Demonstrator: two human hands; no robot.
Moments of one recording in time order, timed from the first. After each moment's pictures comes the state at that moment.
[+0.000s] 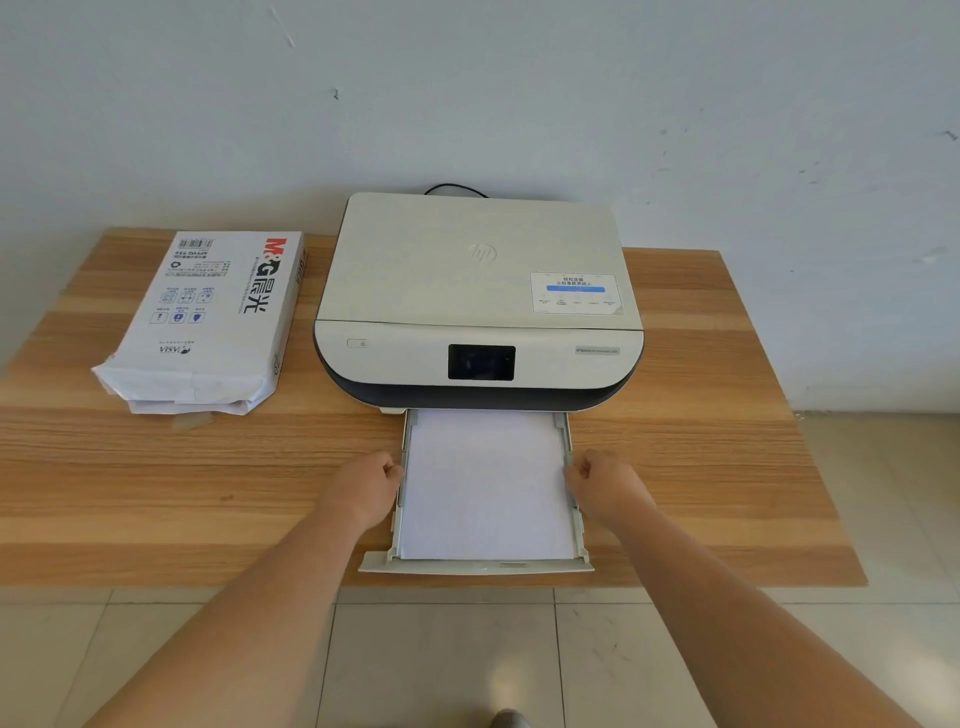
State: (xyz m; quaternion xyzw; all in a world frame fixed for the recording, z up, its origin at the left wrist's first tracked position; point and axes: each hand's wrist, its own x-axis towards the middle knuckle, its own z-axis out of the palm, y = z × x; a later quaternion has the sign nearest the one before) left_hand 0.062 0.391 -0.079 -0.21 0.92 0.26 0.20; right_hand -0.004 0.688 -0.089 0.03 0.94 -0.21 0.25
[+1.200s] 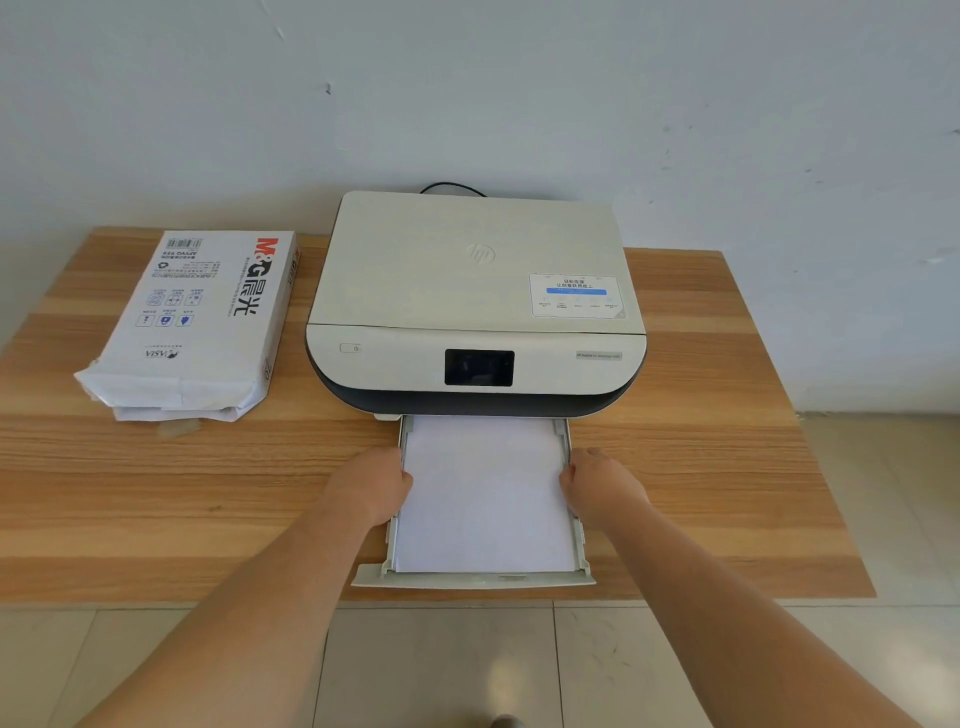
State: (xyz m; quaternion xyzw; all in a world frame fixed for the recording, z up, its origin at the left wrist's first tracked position) left_hand 0.037 0.397 -0.084 -0.13 0.95 0.17 0.23; right_hand -0.018 0.676 -0.092 -0.03 0.96 -0.10 0.25
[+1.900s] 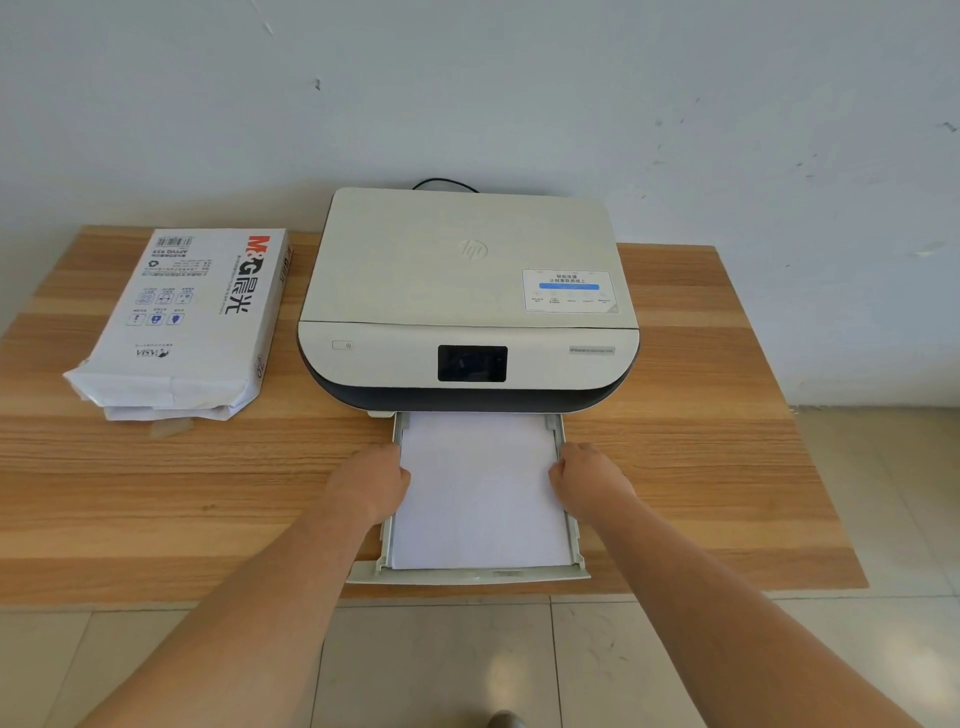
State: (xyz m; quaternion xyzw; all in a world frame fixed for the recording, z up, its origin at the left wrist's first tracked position) left_hand 0.037 0.404 -0.086 -0.12 0.96 0.16 0.22; right_hand -0.016 0.669 -0.090 -0.02 0.95 -0.13 0.27
